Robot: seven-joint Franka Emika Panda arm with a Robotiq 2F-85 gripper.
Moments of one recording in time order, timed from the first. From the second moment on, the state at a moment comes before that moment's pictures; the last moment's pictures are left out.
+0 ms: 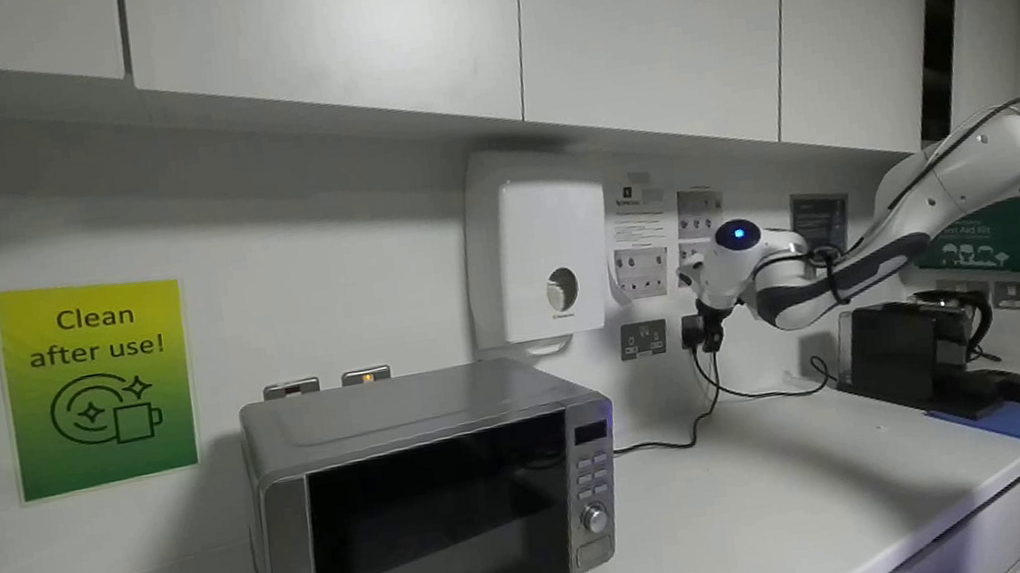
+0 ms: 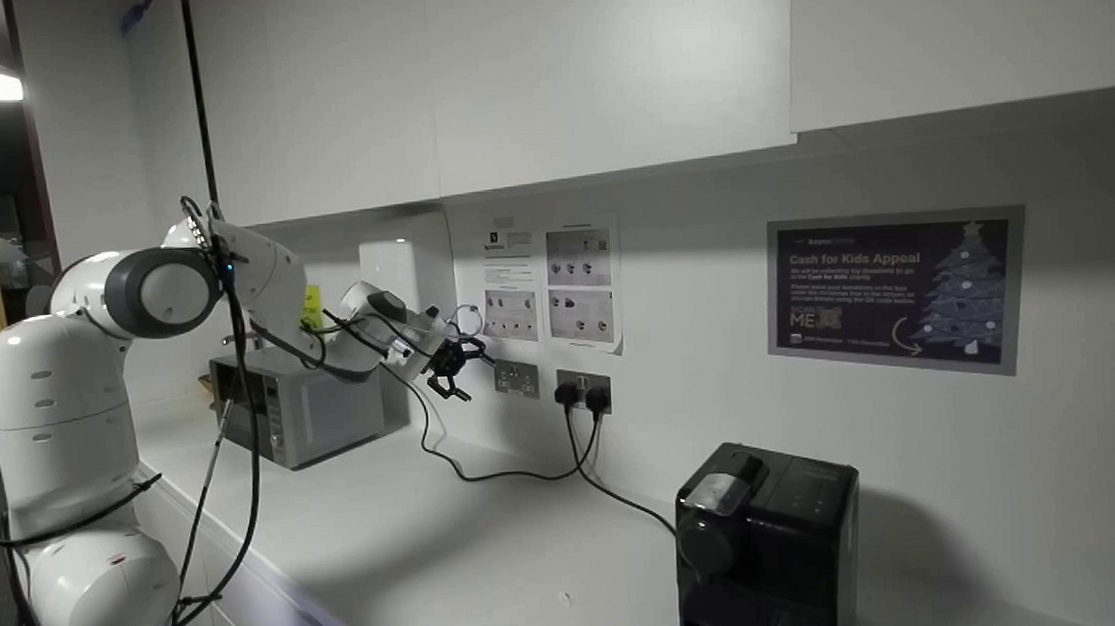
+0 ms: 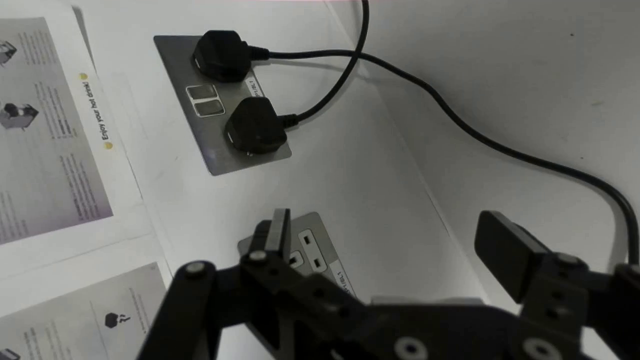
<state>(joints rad) 0.08 -0.01 0.11 -2.04 -1.02 2.44 -0.03</state>
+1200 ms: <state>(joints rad) 0.08 0.01 0.11 -2.05 -1.17 2.54 -0.02</state>
